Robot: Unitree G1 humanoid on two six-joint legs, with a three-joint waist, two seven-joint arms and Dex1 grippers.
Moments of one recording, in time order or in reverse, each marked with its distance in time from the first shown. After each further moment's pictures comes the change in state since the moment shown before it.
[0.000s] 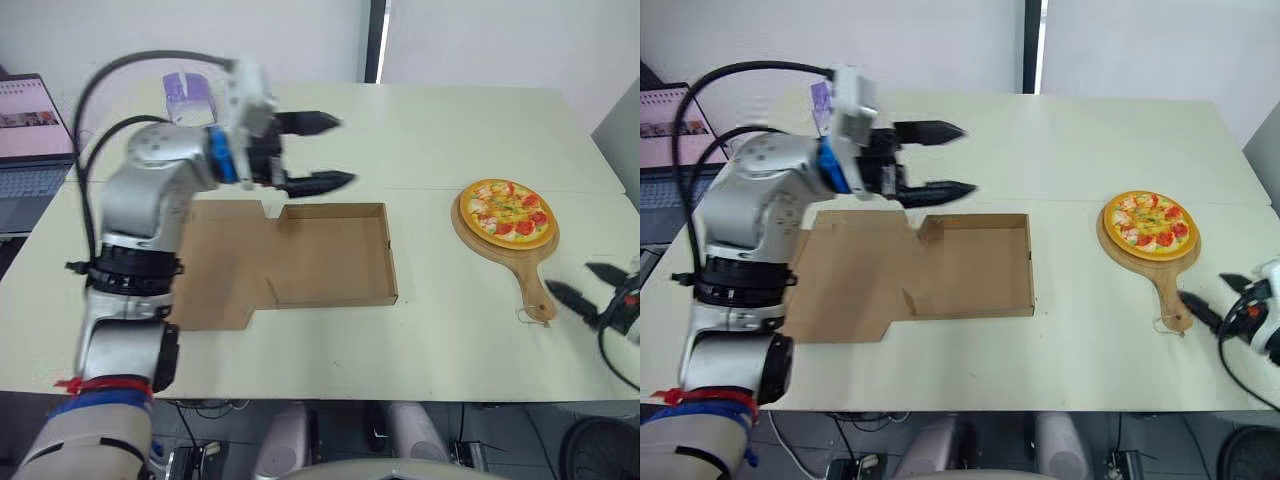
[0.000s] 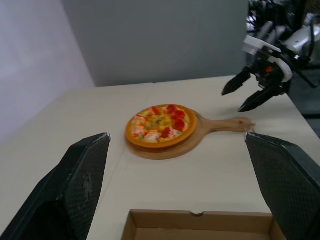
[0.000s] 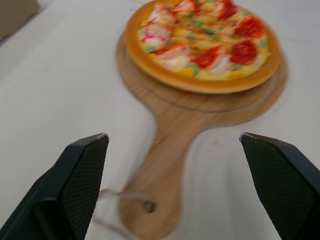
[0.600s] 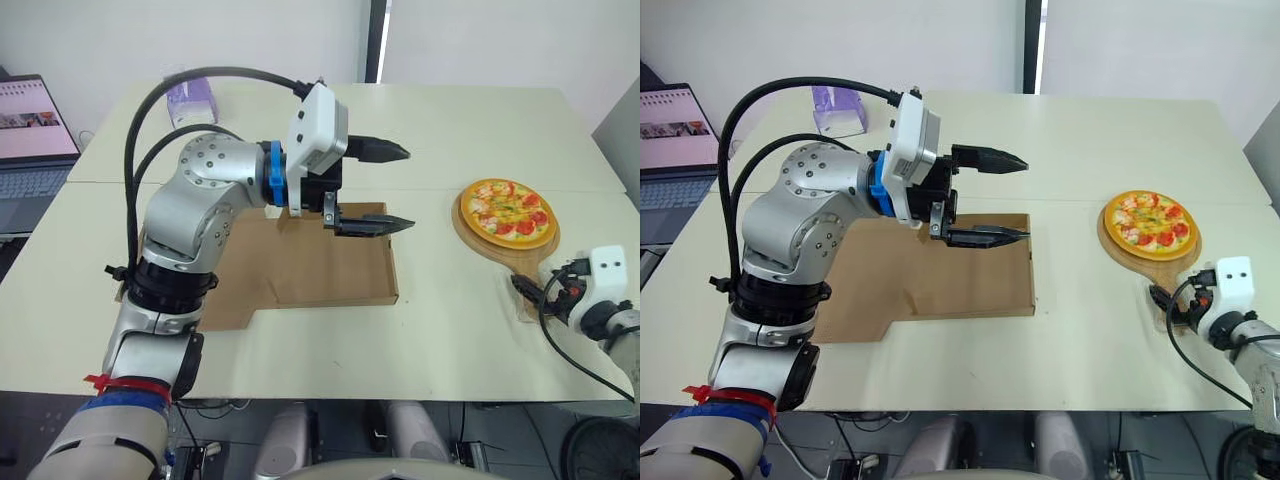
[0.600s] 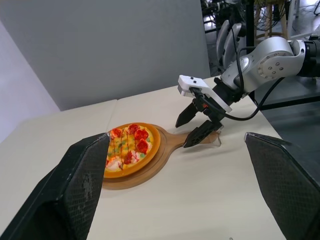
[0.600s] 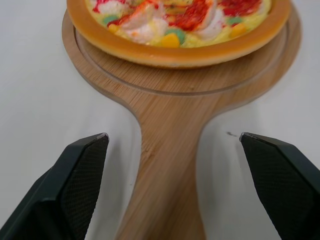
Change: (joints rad) left arm 0.050 -0.055 -0.048 -0.160 0.008 0.038 0.069; right arm -0.262 0.080 0.168 0.216 -0.096 0.067 -0.203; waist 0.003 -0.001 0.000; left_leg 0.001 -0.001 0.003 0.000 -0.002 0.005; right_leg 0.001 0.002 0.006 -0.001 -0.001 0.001
